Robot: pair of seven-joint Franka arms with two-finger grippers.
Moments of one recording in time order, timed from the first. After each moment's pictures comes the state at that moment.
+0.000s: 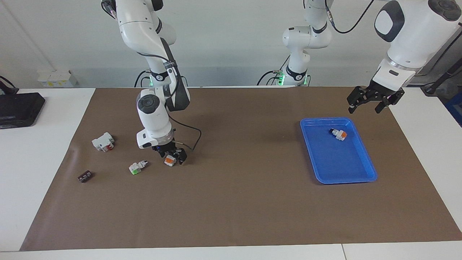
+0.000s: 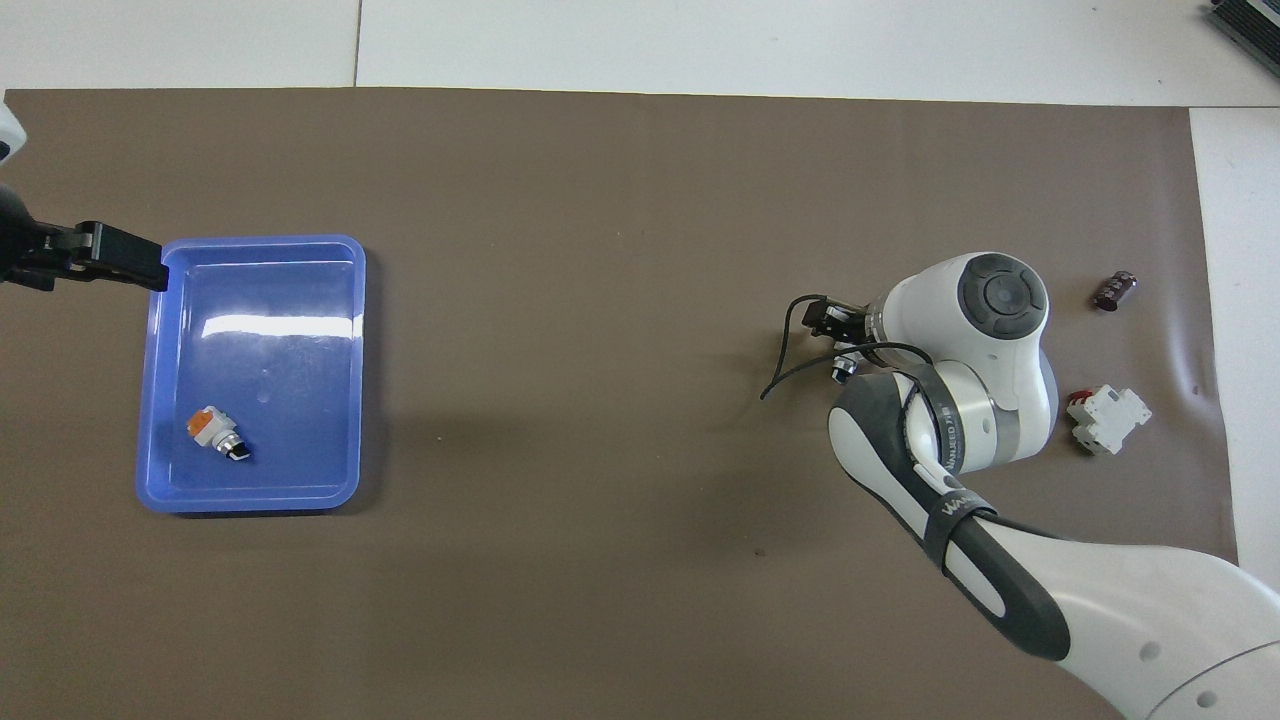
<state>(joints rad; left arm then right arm) -0.10 0.09 0.07 -1.51 -0.02 1.62 0.04 0.20 0.32 0.01 -2.04 0.01 2.44 0.65</state>
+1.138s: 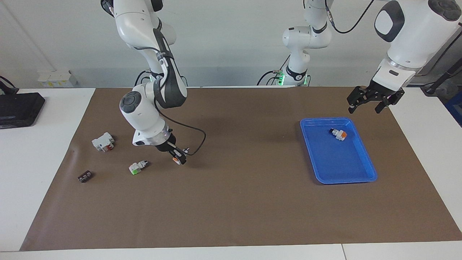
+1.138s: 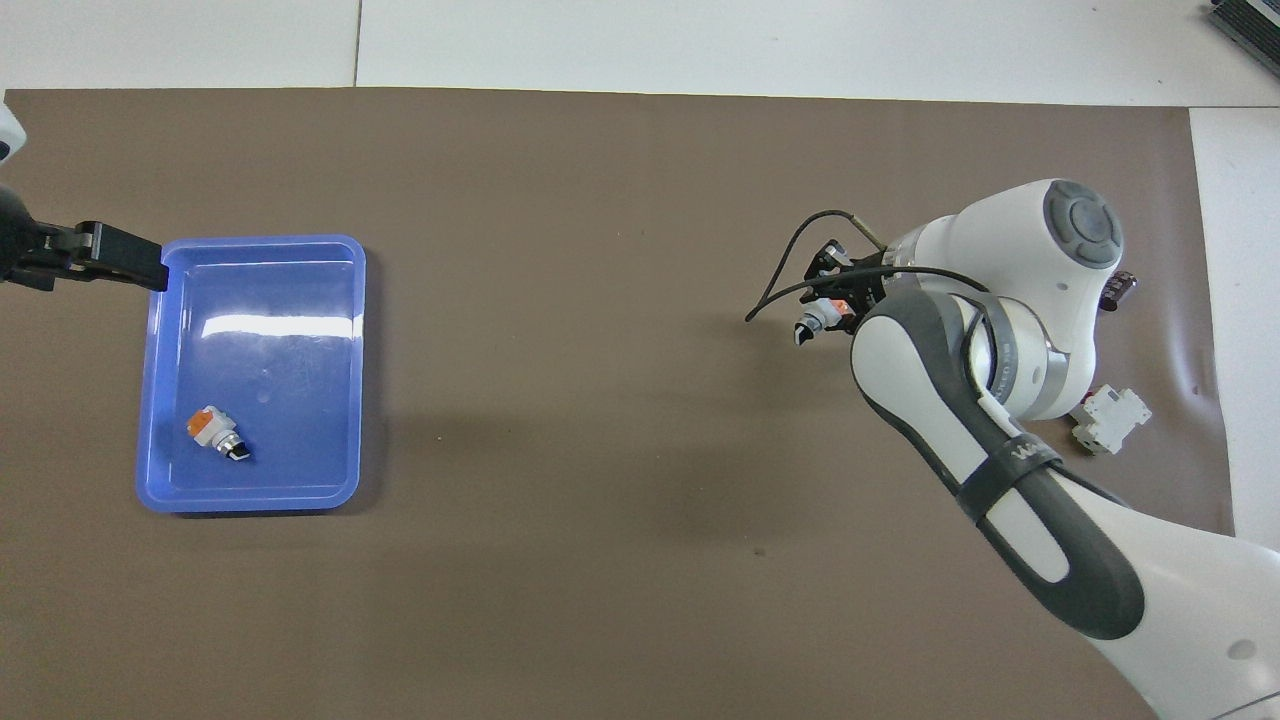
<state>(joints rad) -0.10 0.09 0.07 -1.51 -0.02 1.62 0.04 0.20 0.31 0.00 -1.81 0.40 2.19 0.89</state>
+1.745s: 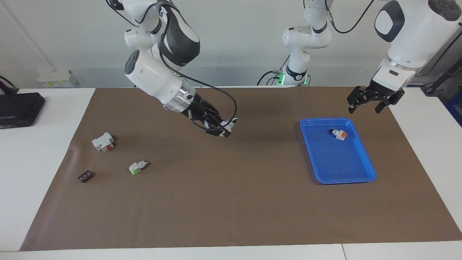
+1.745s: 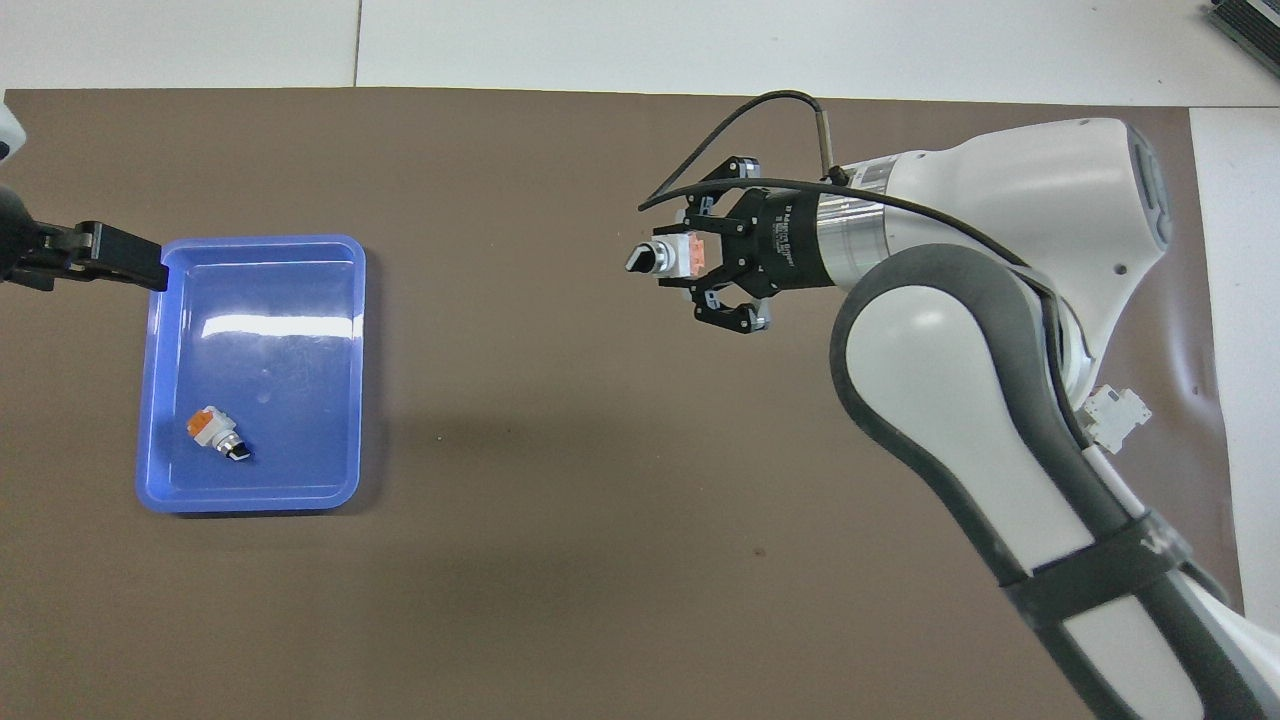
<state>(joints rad) -0.10 0.09 0.07 -1.51 -0.02 1.62 0.04 0.22 0.24 0.20 -1.63 0.80 2.24 1.47</state>
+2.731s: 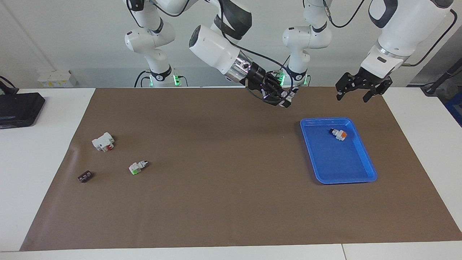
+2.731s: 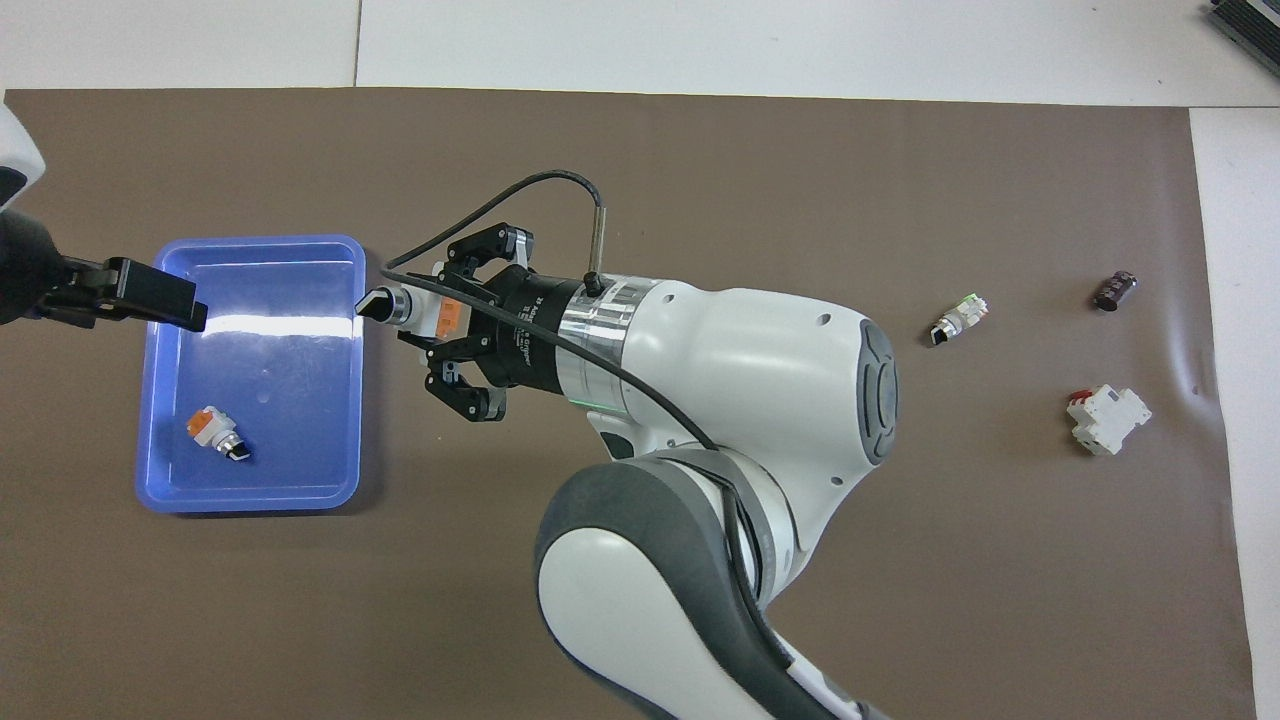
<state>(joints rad) -0.12 0.03 0.05 -1.51 -0.16 1.51 0.01 0.49 0.26 0.25 -1.63 0.94 2.62 1.69</state>
